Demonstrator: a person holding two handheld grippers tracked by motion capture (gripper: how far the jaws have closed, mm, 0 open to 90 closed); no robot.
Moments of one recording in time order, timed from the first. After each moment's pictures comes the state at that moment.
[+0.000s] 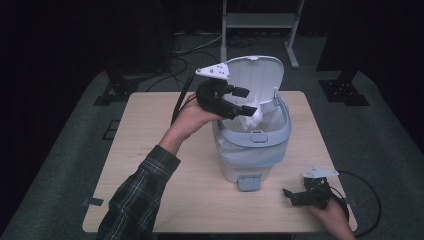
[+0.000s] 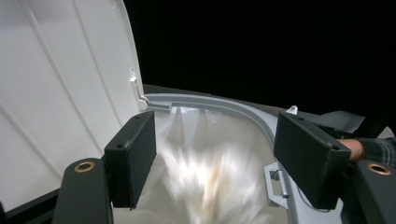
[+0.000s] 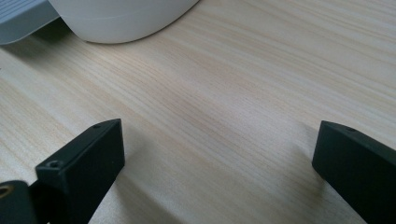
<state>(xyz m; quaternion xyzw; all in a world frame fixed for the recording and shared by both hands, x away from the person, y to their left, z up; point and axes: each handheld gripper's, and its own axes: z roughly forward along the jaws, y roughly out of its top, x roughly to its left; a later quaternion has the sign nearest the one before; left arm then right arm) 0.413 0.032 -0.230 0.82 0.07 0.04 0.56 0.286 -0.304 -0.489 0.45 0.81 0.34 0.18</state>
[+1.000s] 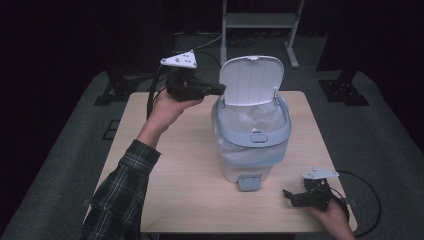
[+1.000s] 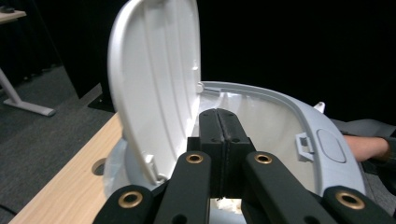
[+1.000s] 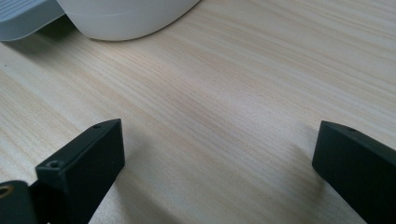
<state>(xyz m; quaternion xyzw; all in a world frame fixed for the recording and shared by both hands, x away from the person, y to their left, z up) 0.429 0.099 -0.214 0.82 0.11 0.08 0.56 0.283 -0.304 -0.489 0.45 0.81 0.34 0.18</state>
